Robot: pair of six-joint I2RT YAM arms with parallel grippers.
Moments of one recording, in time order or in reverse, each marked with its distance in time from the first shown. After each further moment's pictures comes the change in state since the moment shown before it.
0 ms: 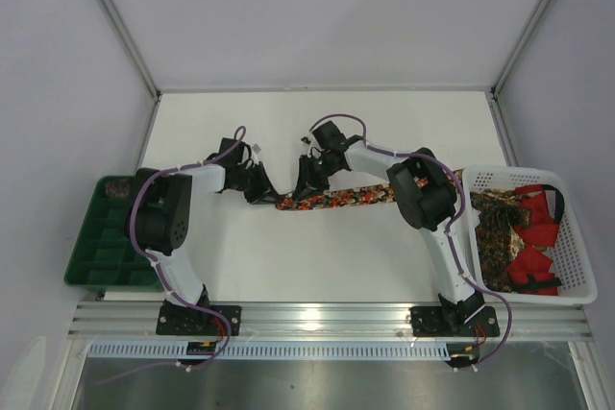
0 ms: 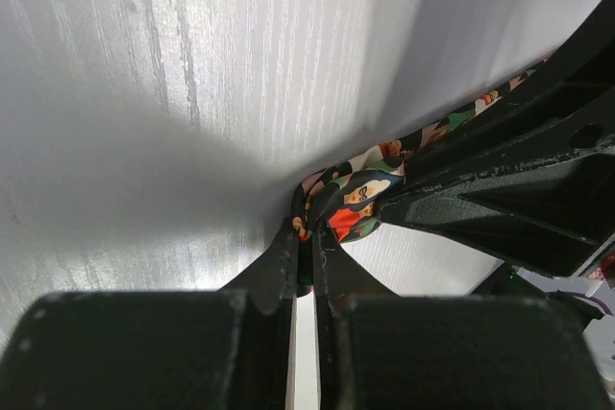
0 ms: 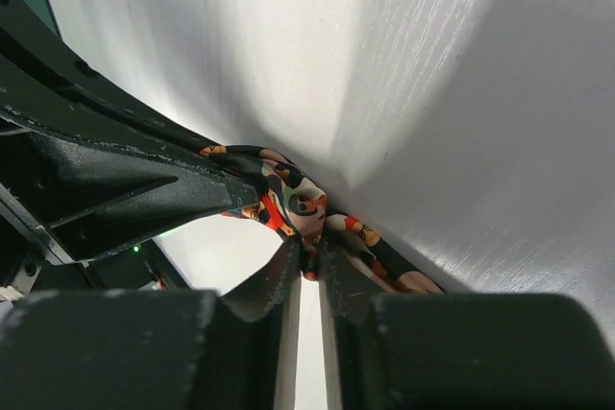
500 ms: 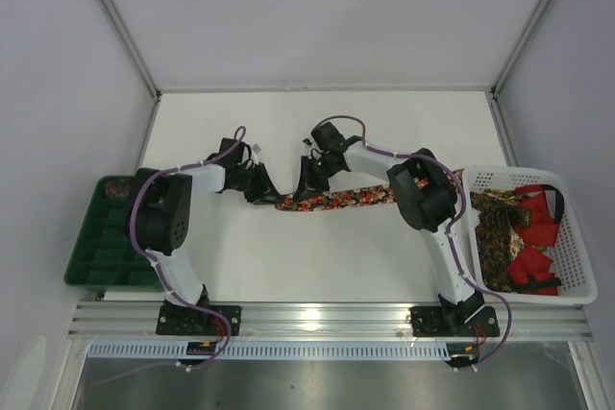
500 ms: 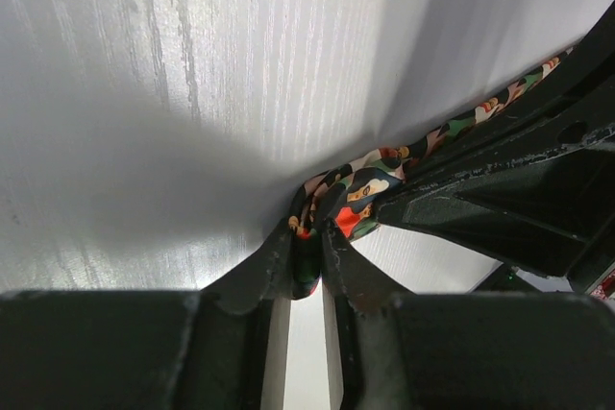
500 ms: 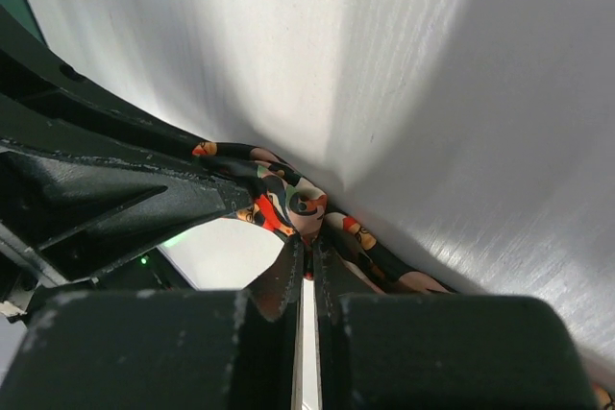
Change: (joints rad) left arm 0.000 0.000 0.000 0.002 -0.001 -0.002; right arm 0.010 -0.009 -0.002 -0.026 0.041 0.053
